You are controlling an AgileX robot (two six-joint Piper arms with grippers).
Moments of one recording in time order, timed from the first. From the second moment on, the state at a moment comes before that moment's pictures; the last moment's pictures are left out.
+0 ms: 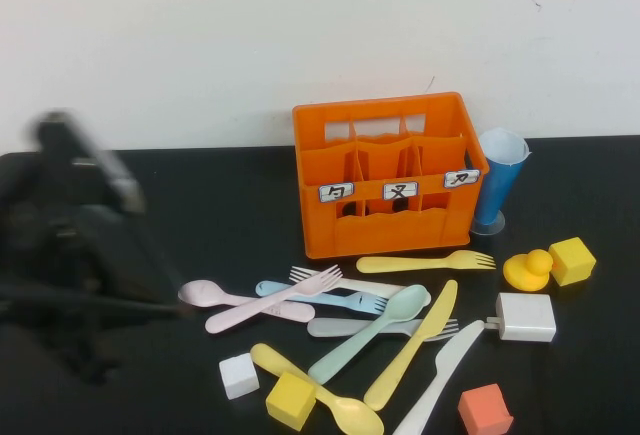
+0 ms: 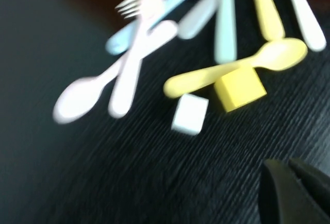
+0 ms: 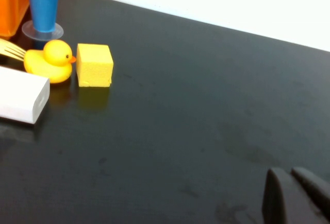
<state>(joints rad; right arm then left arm) -0.08 -0.01 0.02 -0.08 0.43 -0.19 -0.13 1.13 -0.96 -0.50 1.07 0.90</state>
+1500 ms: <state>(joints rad) -0.08 -0.01 0.02 -0.08 0.43 -0.19 -0.84 2.07 -1.43 -0.23 0.82 0.42</state>
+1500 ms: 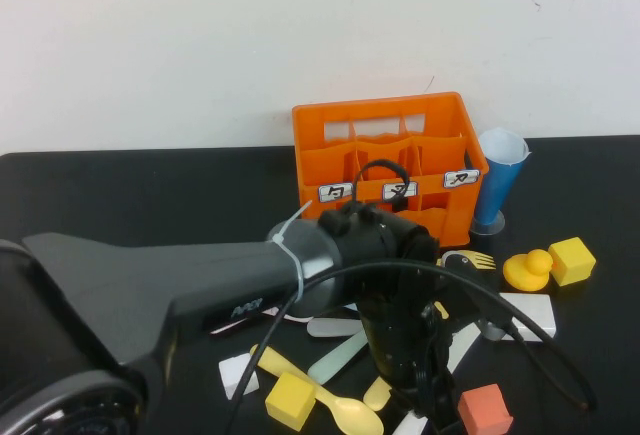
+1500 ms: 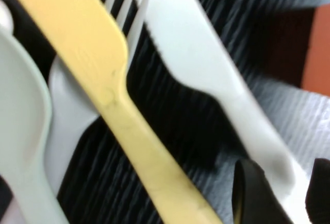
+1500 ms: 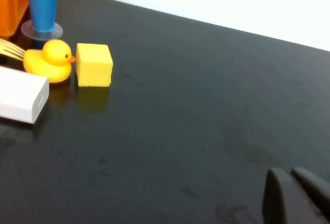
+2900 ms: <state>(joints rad) -0.08 -0.01 0.02 -0.08 0.43 -0.19 -0.87 2.05 -1.34 -0.11 0.65 0.18</state>
